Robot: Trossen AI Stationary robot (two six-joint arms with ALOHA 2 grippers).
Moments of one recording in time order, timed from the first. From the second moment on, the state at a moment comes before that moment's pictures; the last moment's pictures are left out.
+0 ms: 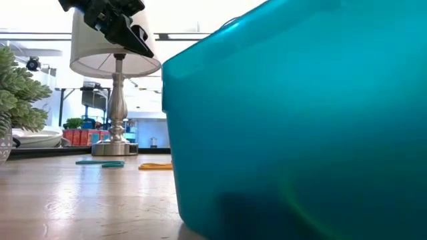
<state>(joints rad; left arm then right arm) 0.46 0.98 0.96 -0.64 0.29 0.45 -0.45 2.19 1.93 -1.11 -0.05 -0.53</state>
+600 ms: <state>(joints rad) 0.46 0.98 0.96 -0.64 0.29 0.42 -0.32 2.19 2.02 -1.49 -0.33 -0.51</state>
